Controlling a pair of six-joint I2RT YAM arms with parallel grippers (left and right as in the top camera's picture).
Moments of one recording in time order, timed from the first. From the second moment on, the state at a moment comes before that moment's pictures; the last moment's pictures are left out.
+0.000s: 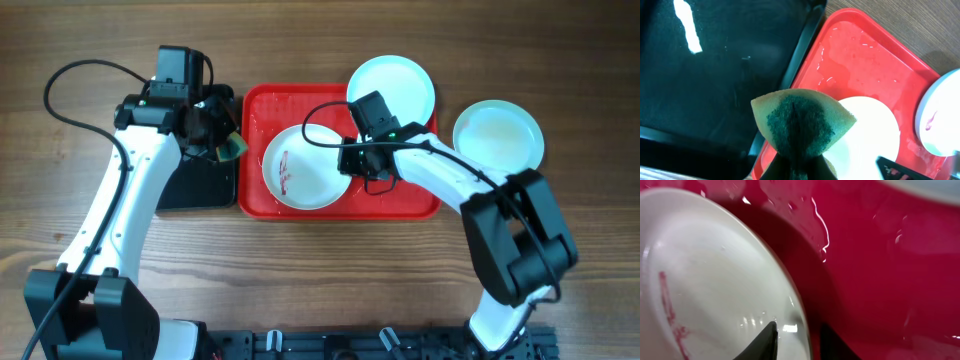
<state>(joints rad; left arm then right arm) -0.12 1.59 1.32 -0.89 0.05 -0.64 0.49 1.93 1.15 -0.44 -0.19 0.65</state>
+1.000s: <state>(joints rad) -0.28 1.95 1.32 -0.72 0.26 -0.19 0.45 1.95 1.15 -0.42 -0.31 0.64</state>
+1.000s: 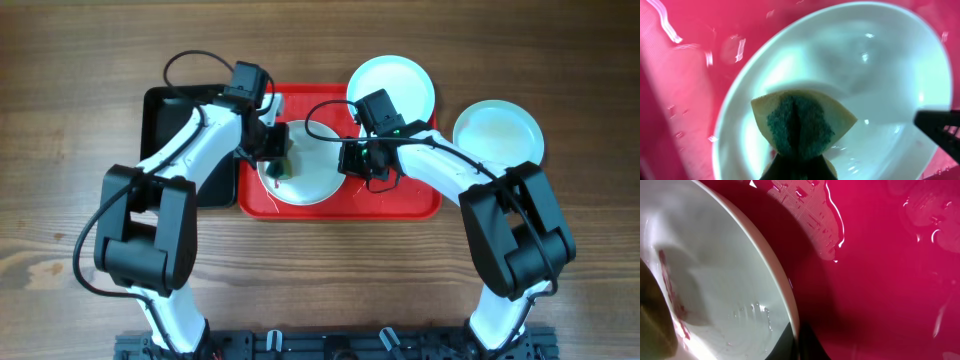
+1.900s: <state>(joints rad) -0.26 2.03 1.33 -0.89 0.51 -0.10 0.45 1.95 1.15 -0.41 -0.31 0.62</state>
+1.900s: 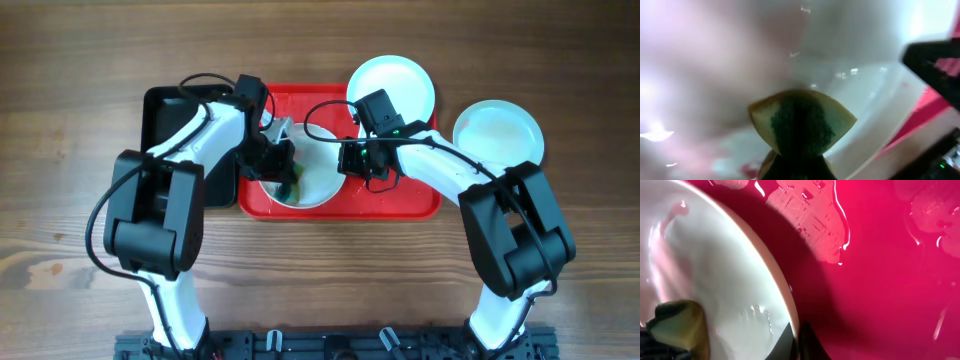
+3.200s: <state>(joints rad) -0.27 2.04 1.38 -0.90 0.16 -0.16 0.46 1.96 1.15 -0.40 -0.36 0.62</state>
